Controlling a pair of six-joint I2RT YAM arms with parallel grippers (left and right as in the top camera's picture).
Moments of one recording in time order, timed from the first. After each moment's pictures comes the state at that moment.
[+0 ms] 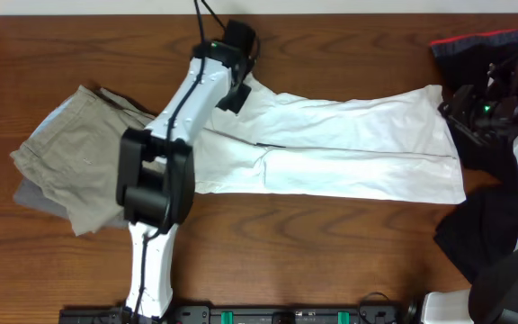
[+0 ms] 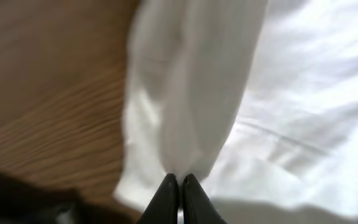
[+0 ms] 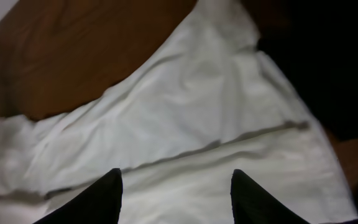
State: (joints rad) left arm -0.33 2.25 1.94 -1.02 -0.22 0.17; right arm -0.30 1.60 1.39 -0.89 -0.26 0.33
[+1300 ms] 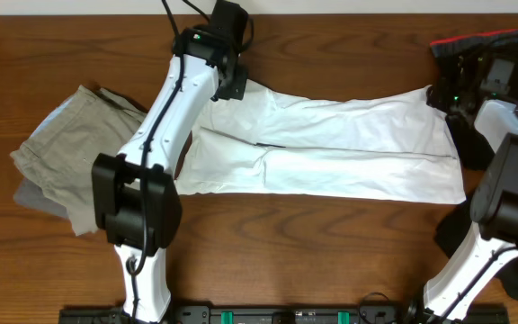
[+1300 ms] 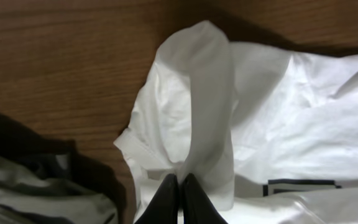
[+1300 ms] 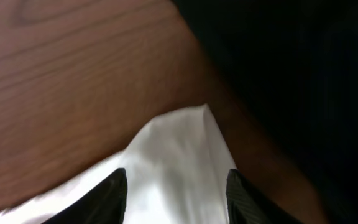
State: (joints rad) left arm -0.33 2.07 1.94 -1.08 -0.14 -0.12; right arm -0.30 2.13 1.39 -0.20 -0.23 0.16
